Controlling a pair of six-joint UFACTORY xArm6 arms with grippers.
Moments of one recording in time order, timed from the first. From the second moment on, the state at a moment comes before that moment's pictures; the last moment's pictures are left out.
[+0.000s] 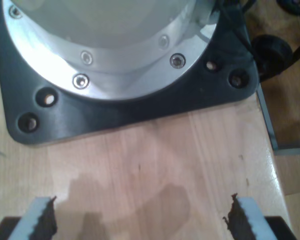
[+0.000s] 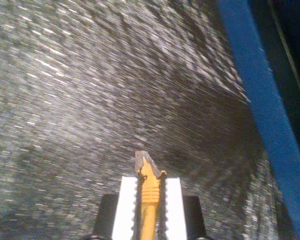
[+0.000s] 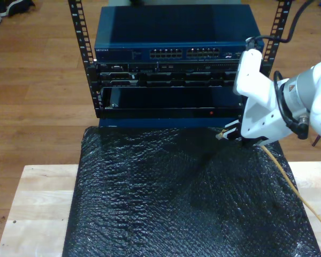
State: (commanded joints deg) left arm 81.7 -28.2 -6.4 2.2 60.5 -177.3; right arm 10.9 -20.9 -39.8 36.5 39.1 -90.3
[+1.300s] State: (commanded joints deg) left arm 81.7 -28.2 -6.4 2.2 60.5 -177.3; right arm 19.1 -13.0 -40.3 22.0 7.3 -90.3
